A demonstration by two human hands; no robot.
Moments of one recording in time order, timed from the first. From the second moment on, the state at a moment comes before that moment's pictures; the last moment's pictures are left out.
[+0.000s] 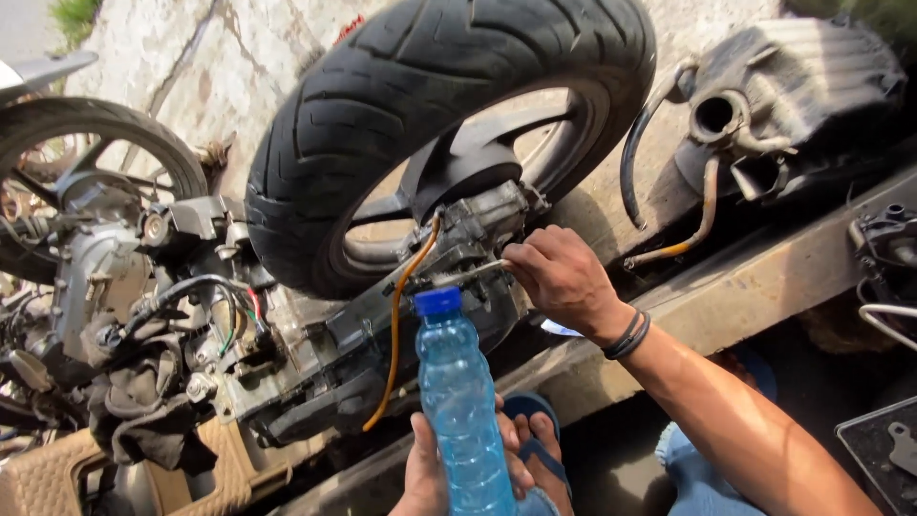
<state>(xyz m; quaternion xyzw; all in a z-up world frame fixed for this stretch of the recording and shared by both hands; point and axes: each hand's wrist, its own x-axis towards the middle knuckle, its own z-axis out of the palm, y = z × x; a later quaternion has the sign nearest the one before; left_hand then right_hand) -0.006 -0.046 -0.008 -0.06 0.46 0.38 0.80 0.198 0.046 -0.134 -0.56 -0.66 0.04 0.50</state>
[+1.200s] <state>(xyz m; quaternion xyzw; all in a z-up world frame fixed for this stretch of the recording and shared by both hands) -0.042 -0.023 -0.001 -0.04 0.31 0.35 0.88 0.201 0.062 -0.013 -0.72 -0.66 0.04 0.21</state>
